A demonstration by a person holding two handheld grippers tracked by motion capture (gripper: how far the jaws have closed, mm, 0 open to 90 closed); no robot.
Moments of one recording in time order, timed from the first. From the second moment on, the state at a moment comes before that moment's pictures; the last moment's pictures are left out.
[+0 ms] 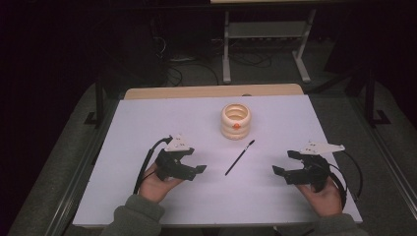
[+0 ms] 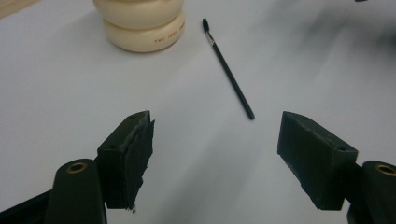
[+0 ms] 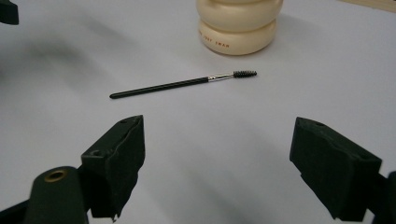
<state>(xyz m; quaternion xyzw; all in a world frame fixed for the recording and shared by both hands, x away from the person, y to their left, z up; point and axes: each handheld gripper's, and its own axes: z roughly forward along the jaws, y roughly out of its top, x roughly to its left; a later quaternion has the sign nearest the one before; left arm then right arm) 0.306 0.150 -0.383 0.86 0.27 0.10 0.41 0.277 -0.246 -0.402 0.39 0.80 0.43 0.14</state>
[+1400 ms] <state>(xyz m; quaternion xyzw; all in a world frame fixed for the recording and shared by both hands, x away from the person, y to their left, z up) 0.347 0.030 -0.431 0.90 0.28 0.09 0.32 0.281 -0.245 -0.404 0.39 0.80 0.43 0.14</state>
